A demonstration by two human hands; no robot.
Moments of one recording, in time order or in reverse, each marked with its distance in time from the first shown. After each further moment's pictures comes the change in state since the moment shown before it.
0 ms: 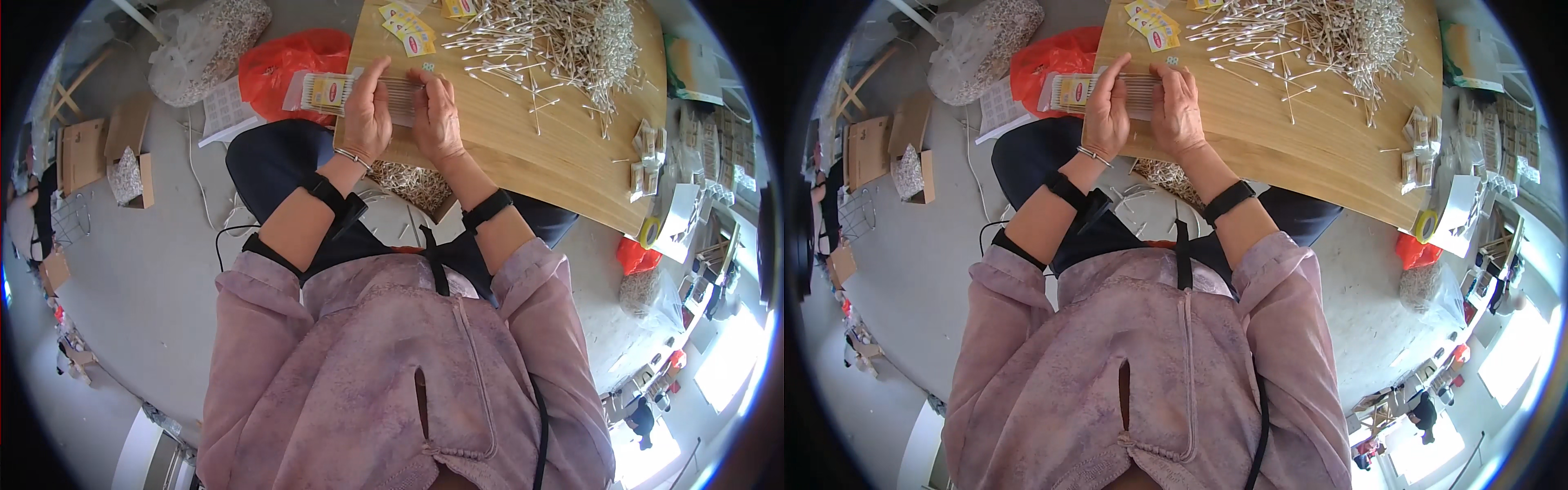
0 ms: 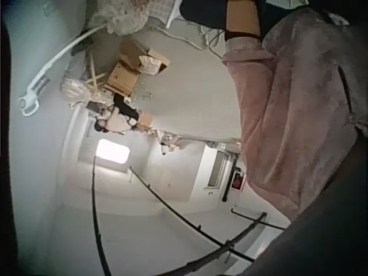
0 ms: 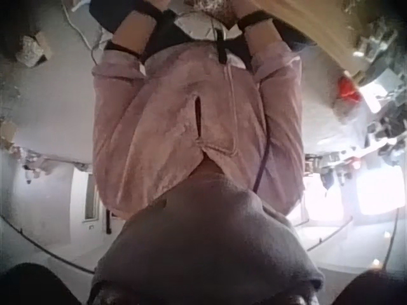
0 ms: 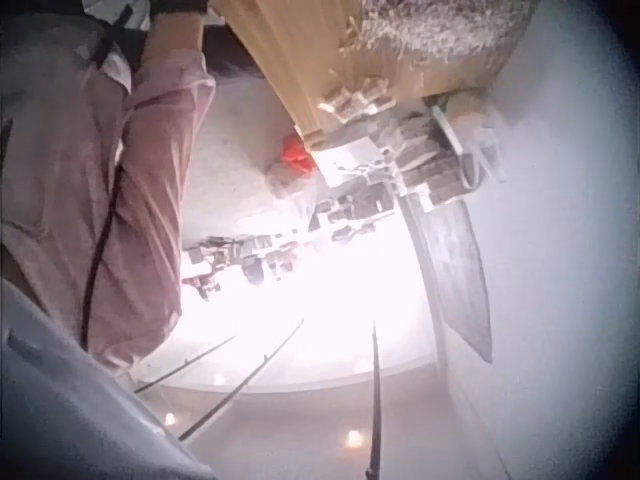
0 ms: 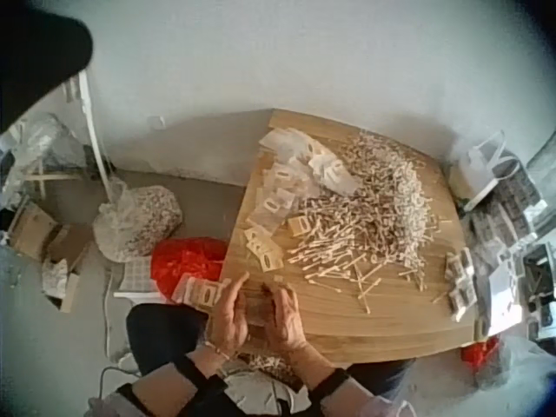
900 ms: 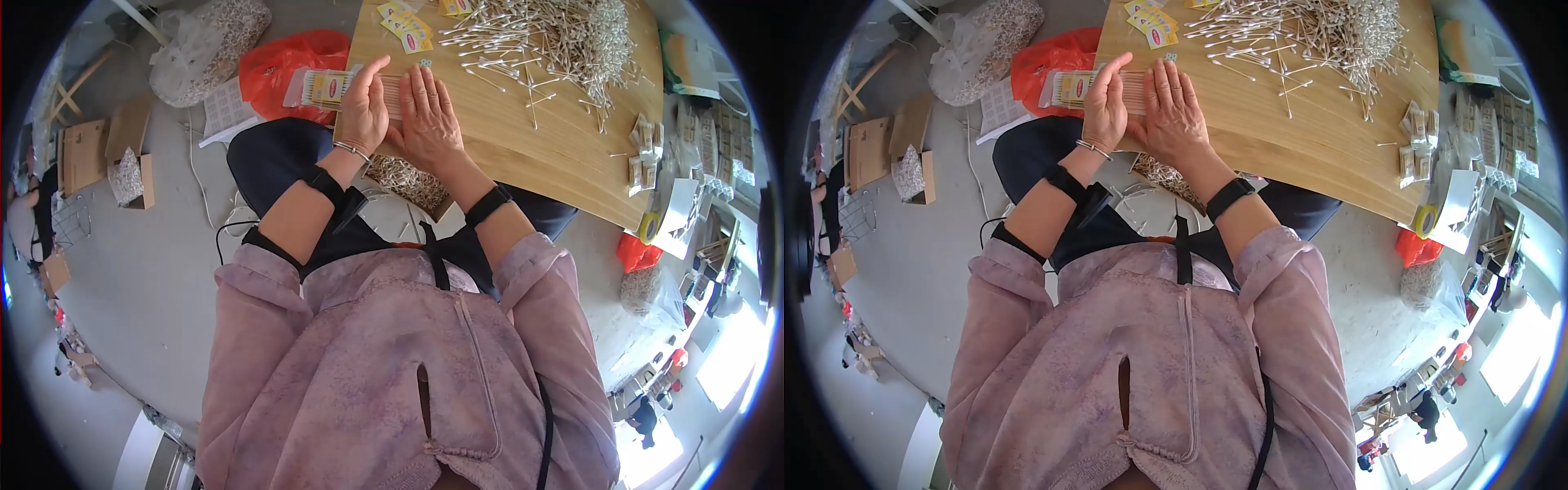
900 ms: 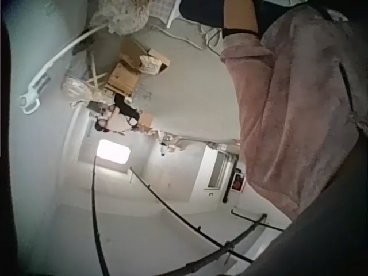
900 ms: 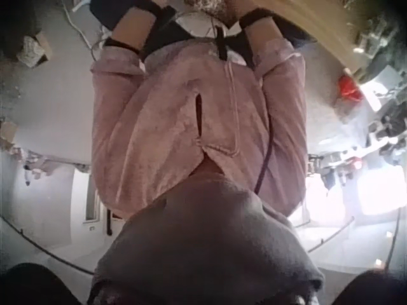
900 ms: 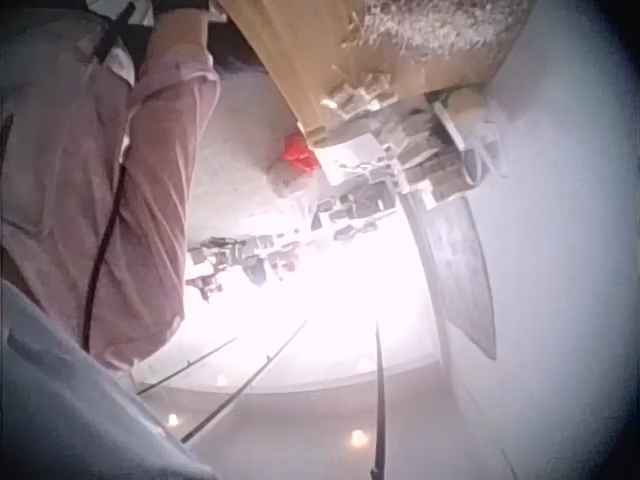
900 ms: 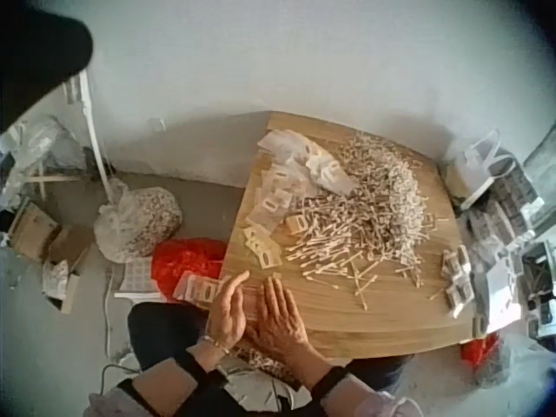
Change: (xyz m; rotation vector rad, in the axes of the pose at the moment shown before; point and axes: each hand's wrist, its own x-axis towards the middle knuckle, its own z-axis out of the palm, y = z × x) left_hand 0.002 -0.003 0.001 -0.007 0.050 -0.010; right_hand -0.019 -0.004 -0.005 -0.772 -0.340 -0.214
